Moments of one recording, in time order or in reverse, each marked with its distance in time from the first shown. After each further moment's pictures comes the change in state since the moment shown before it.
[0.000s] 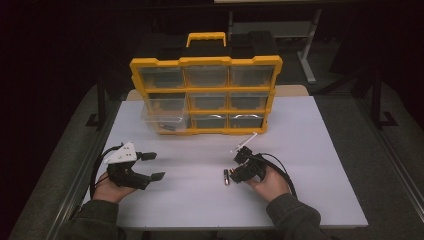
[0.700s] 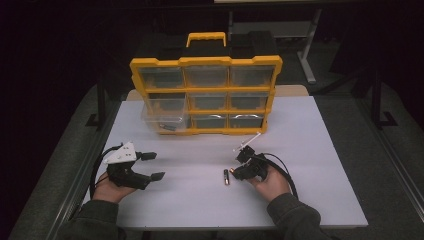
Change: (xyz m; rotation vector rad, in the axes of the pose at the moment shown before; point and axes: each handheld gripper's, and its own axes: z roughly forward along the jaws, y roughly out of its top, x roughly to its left) left arm 0.000 0.000 -0.001 -0.004 0.001 0.001; right arm -0.005 -0.003 -0.001 -0.026 0.007 0.021
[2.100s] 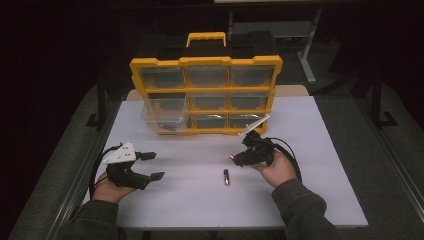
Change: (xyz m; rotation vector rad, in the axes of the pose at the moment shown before) left arm 0.000 0.000 -0.001 -0.006 0.003 -0.010; right arm -0.014 0.026 -0.045 -0.089 0.078 -0.049
